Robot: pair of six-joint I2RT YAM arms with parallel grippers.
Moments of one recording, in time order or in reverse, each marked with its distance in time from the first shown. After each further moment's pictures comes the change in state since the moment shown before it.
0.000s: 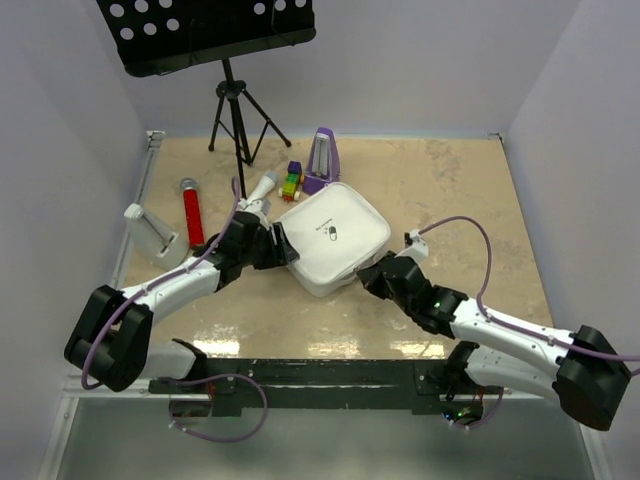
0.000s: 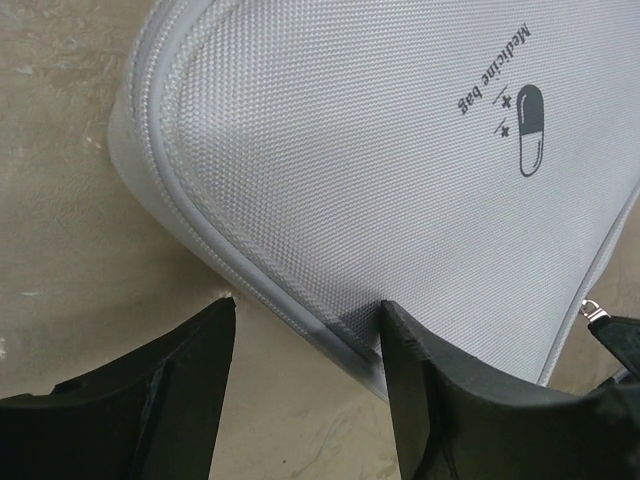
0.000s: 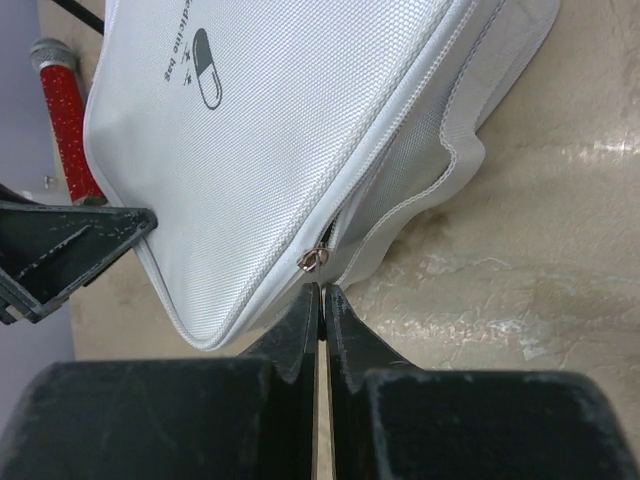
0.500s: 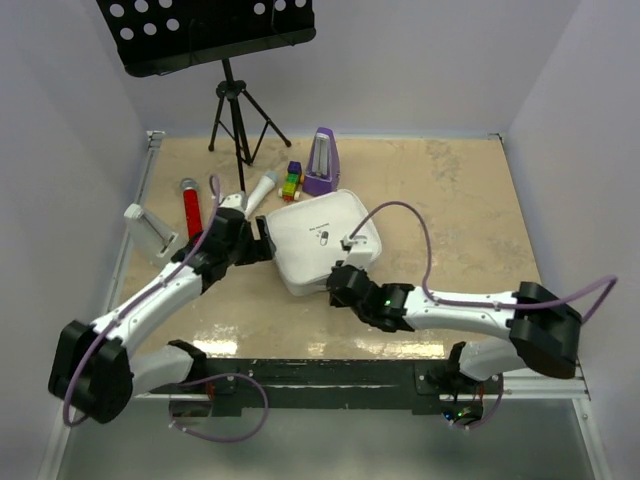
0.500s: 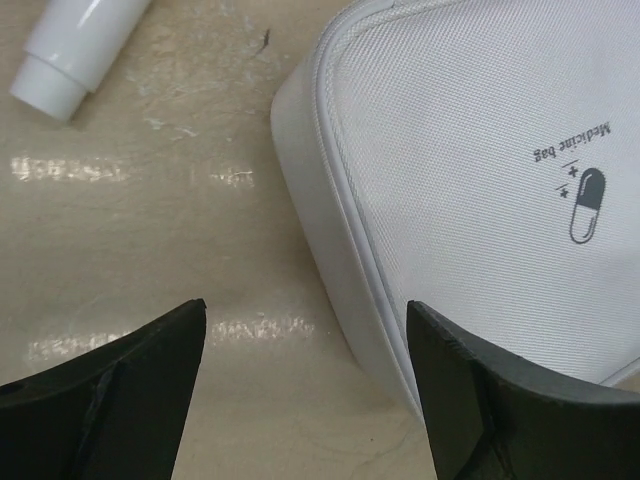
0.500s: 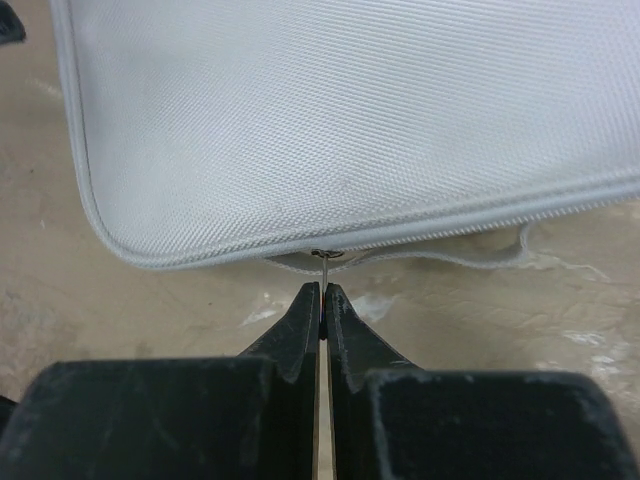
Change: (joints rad) left arm 0.037 -0.124 0.079 -0.252 -0.203 0.104; right arm 0.256 0.324 0.231 -0.056 0.143 -0.246
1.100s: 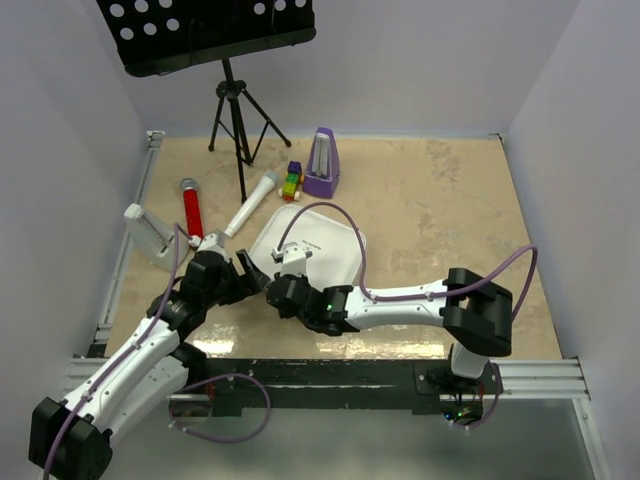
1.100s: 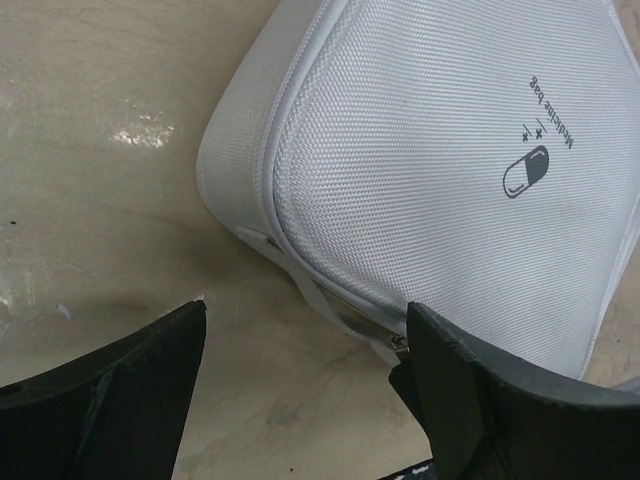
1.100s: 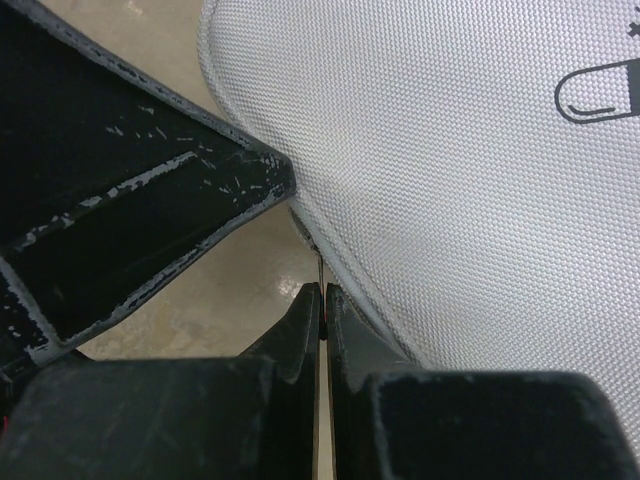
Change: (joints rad) left arm -0.001 -0.486 -0.314 -0.108 0.078 -0.249; right arm 0.185 0.409 0.405 -0.005 0.000 -0.152
